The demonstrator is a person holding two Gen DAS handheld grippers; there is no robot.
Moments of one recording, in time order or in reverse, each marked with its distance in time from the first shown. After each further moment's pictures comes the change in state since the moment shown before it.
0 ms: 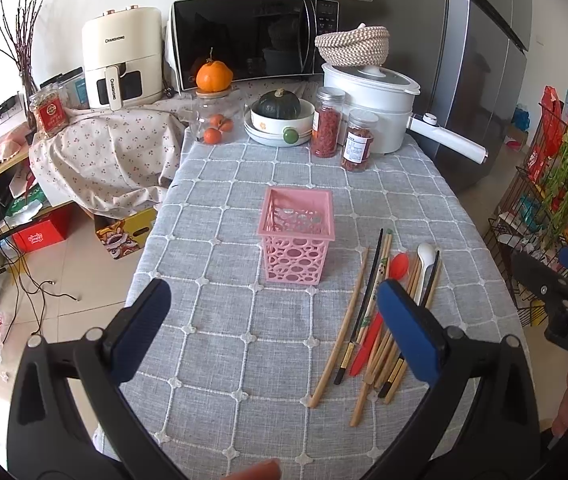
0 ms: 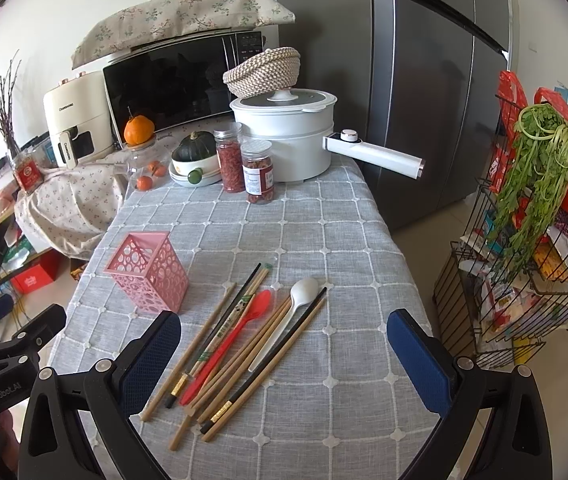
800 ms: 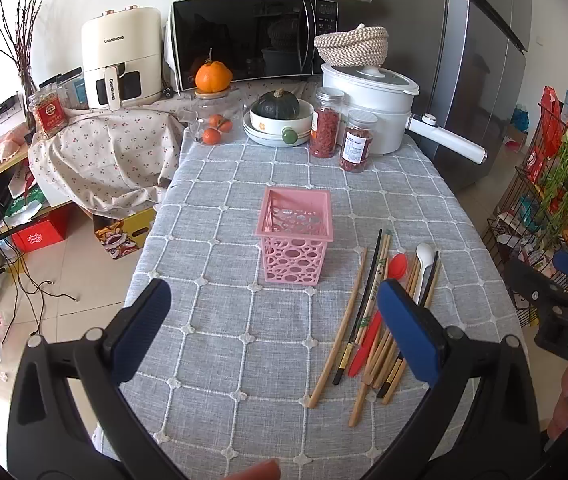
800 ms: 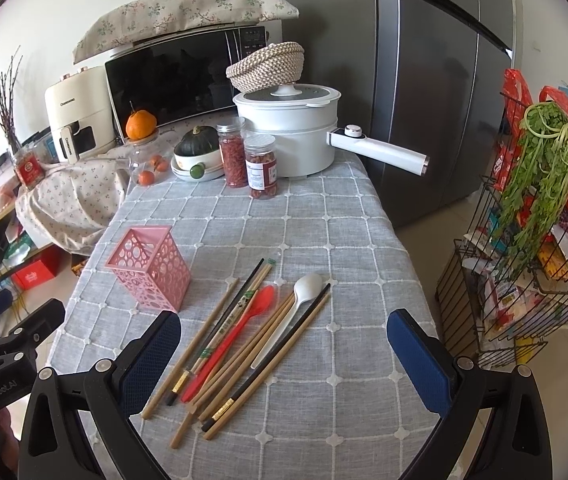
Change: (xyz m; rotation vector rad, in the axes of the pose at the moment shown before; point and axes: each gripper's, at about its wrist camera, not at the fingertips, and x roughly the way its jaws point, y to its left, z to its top) left arm 0.000 0.001 -0.002 -0.005 0.000 -0.007; right arm 0.006 0.005 -0.004 -0.004 0.015 0.004
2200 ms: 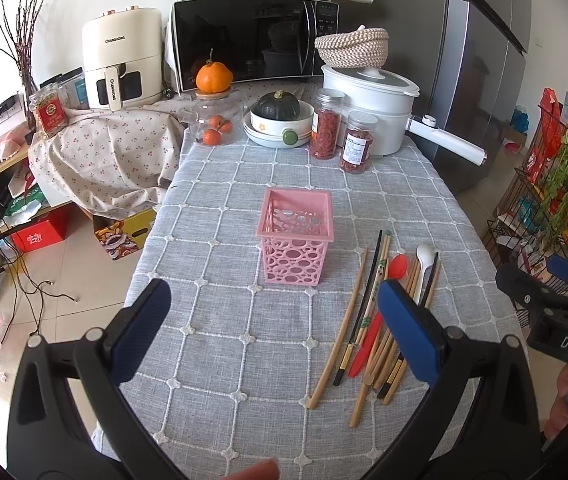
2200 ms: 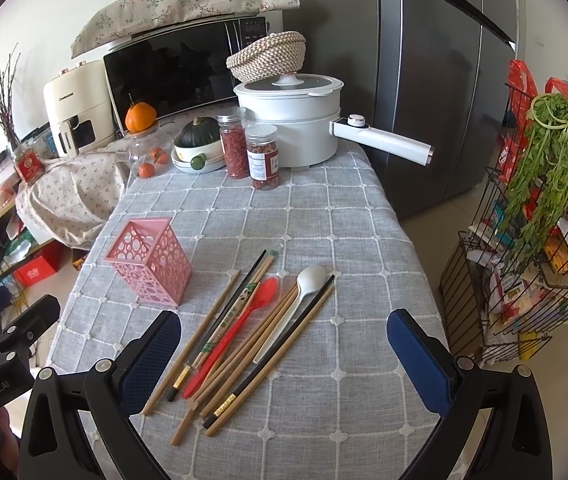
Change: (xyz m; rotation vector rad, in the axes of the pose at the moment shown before) left arm -0.002 0.000 0.001 -0.006 -0.007 0.000; right arm 0.008 -0.001 0.000 0.003 0.027 0.011
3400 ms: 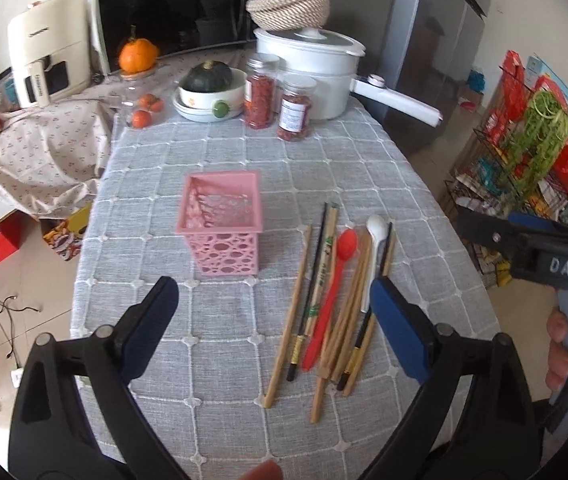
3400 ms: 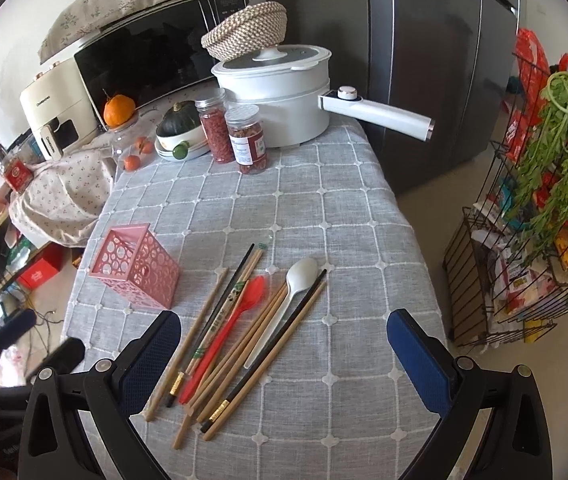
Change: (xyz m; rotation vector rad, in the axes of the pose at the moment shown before) left arm 0.034 -0.040 0.019 0.122 0.170 -0.211; right arm 0.031 -0.029 0.041 0.069 0.161 0.043
